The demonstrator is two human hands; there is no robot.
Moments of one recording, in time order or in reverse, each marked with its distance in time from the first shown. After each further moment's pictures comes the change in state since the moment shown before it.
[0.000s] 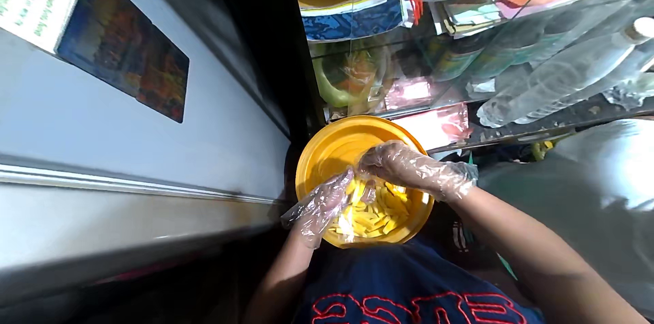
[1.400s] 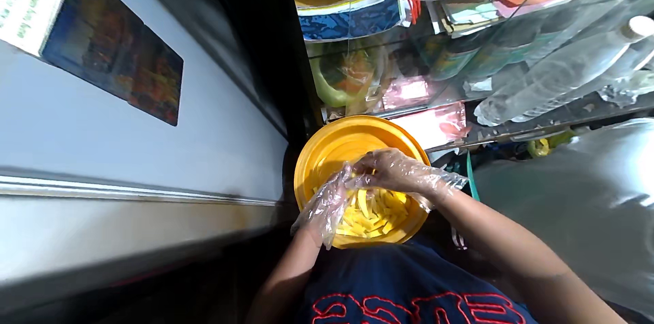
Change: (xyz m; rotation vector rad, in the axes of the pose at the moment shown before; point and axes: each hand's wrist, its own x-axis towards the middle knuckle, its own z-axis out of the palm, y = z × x) left_hand 0.004 -0.006 0.009 0.181 0.063 0.053; right_hand 0.005 -0.011 0.005 0.205 -0.147 0.323
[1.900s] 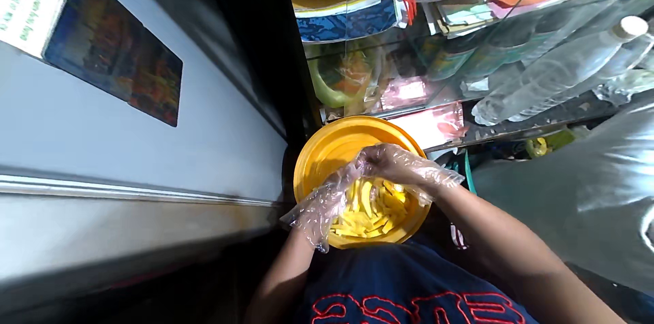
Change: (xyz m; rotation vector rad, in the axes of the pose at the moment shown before) left_hand -0.002 0.003 -0.009 -0.286 -0.168 0.087; right_hand -0.002 0.000 -0.007 0.253 0.059 0.035
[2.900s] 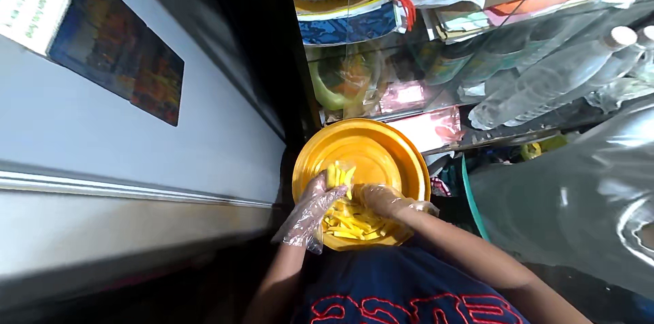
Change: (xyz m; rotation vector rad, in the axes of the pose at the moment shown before) left_hand 0.007 -0.016 -0.026 0.166 0.069 0.013; right_hand 0.007 0.019 0.074 -0.507 -0.420 0.531
